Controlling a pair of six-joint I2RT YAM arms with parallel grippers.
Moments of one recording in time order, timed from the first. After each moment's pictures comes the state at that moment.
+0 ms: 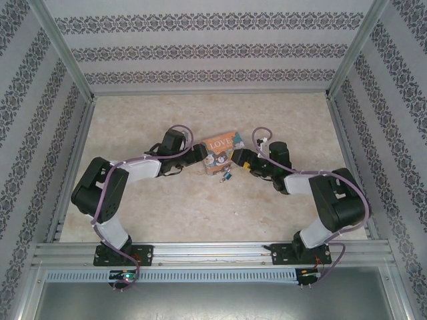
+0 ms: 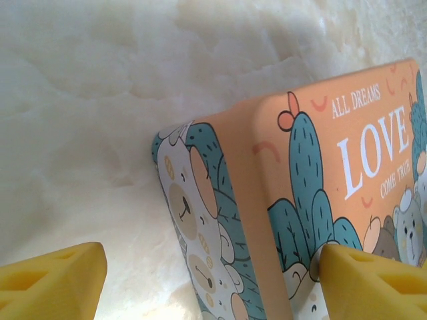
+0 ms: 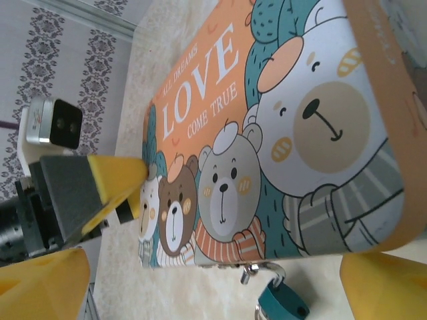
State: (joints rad) left arm -0.43 1.72 0.89 0.06 0.24 -0.78; right arm 0.28 1.60 0.53 0.58 -0.65 0.86
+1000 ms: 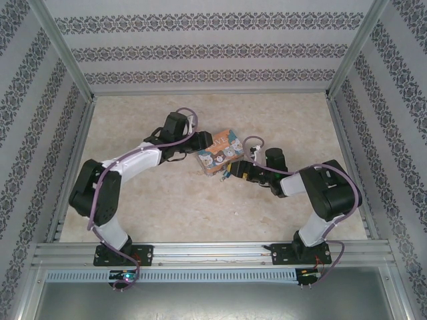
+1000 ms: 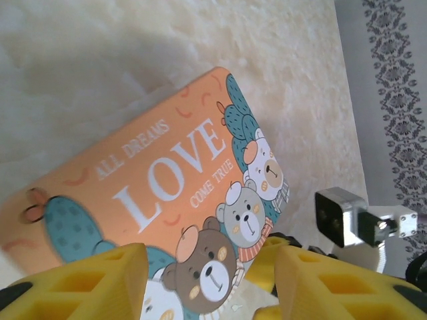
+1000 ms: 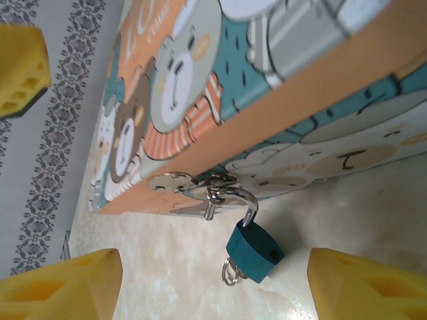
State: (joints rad) left arm -0.45 1.72 1.15 -0.11 0.39 -0.70; right arm 0.30 1.71 0.47 0.68 -0.73 0.71
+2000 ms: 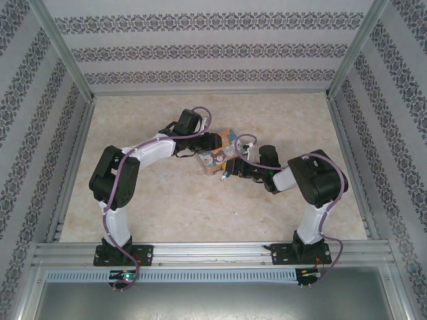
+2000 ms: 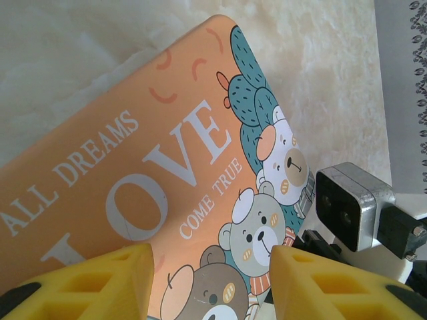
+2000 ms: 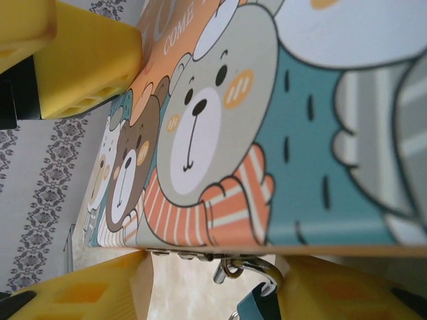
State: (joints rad) left arm -0.48 1.92 1.33 -0.22 0.45 -0.63; right arm 0.34 1.86 0.56 0.81 -0.78 0.71
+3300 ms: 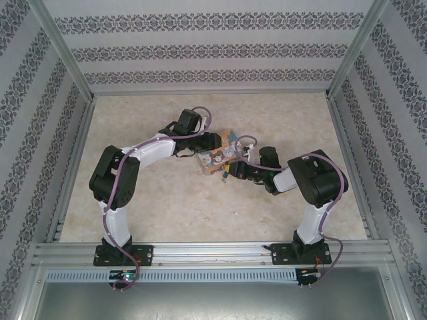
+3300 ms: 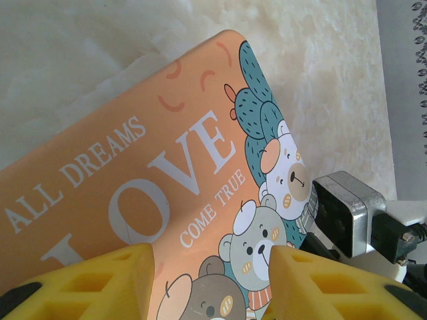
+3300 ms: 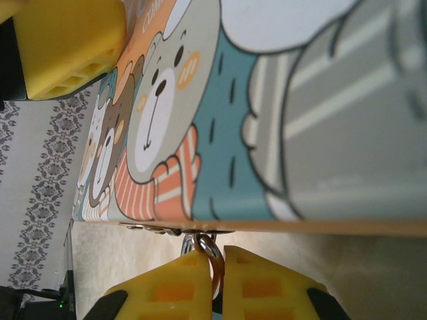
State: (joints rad) left arm -0.48 1.92 1.33 -0.22 0.45 -0.63; right arm 0.34 1.86 0.54 0.80 -0.78 0.71
